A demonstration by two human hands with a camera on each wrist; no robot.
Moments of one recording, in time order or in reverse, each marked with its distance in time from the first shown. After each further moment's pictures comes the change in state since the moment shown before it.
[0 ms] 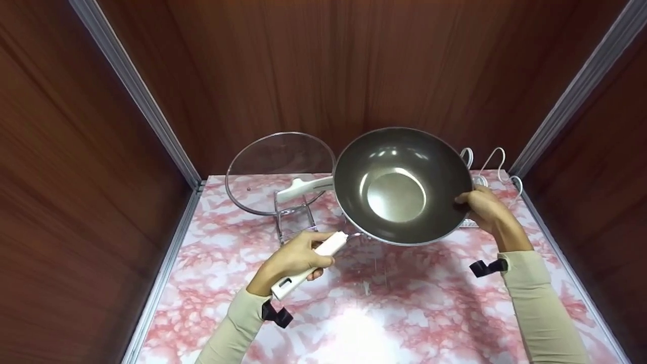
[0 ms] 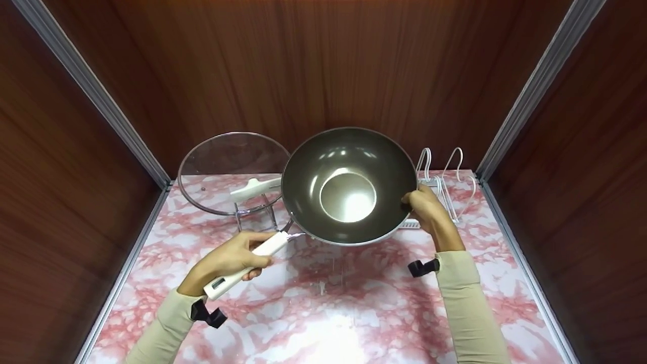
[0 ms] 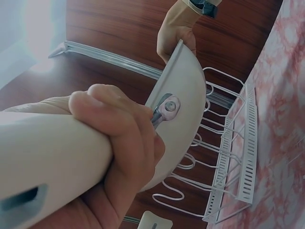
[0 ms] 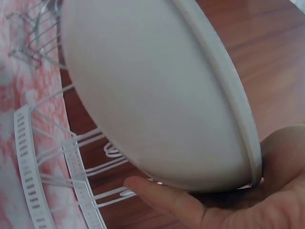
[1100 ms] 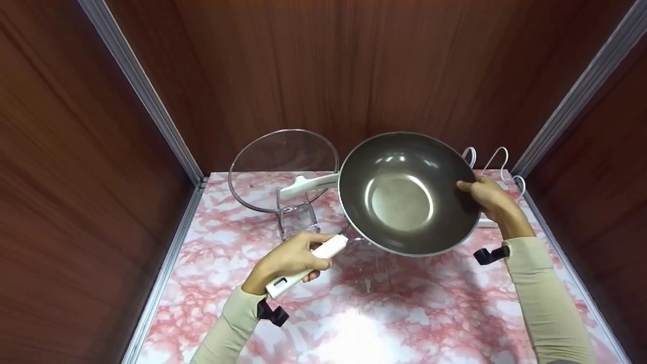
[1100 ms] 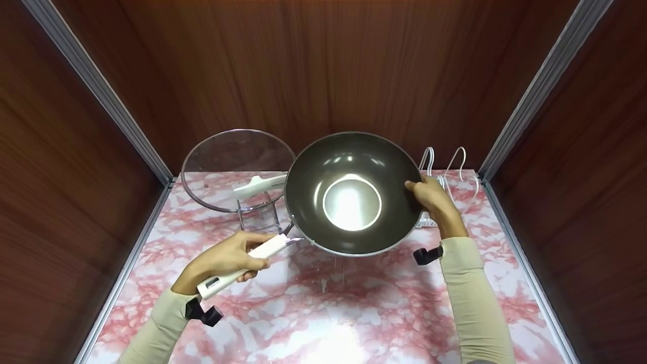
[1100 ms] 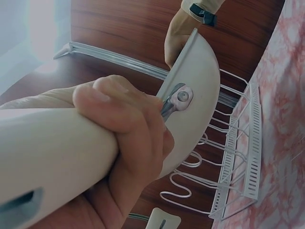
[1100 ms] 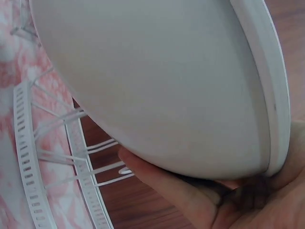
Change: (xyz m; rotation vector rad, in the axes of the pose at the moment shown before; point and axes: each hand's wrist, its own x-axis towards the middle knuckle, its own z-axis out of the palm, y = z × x) left_hand -0.016 0.004 -0.005 0.039 -0.040 0.001; right_hand 0.022 -0.008 -0.015 -0.240 0.030 0.058
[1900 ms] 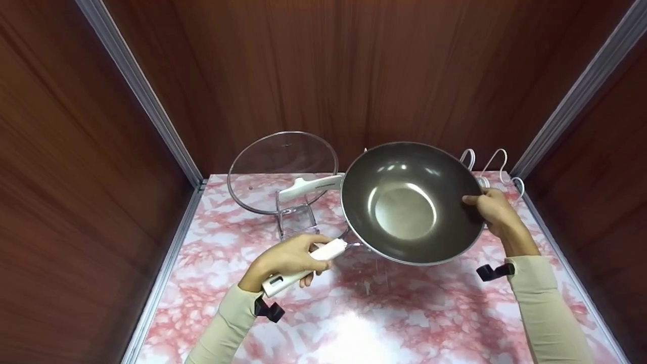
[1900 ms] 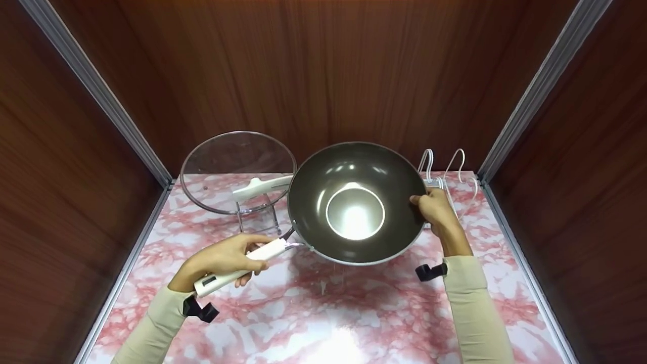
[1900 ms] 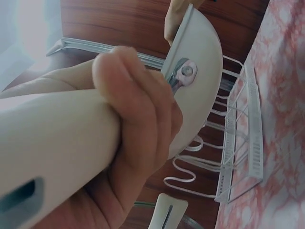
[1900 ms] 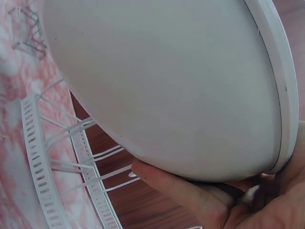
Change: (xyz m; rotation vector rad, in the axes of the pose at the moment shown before) left_hand 0.003 0.003 -0.009 0.125 -0.058 -0.062; right_hand -0.018 0.021 0.000 0.073 0.091 -0.065
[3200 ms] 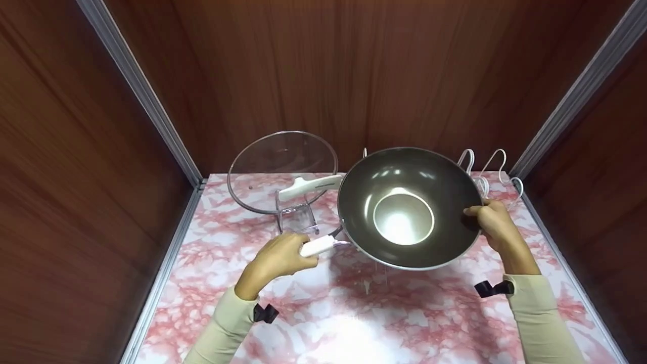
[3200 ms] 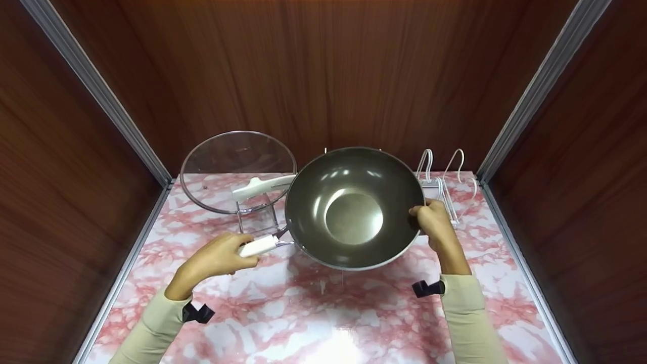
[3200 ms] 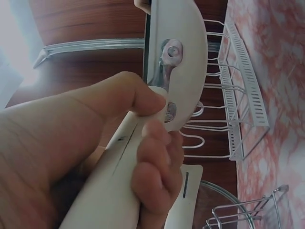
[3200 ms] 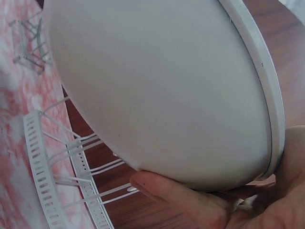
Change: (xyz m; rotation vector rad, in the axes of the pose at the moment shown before) left_hand -0.009 -0.007 -0.002 0.646 0.383 0.028; right_hand -0.031 0.007 0.015 0.069 0.063 -0.015
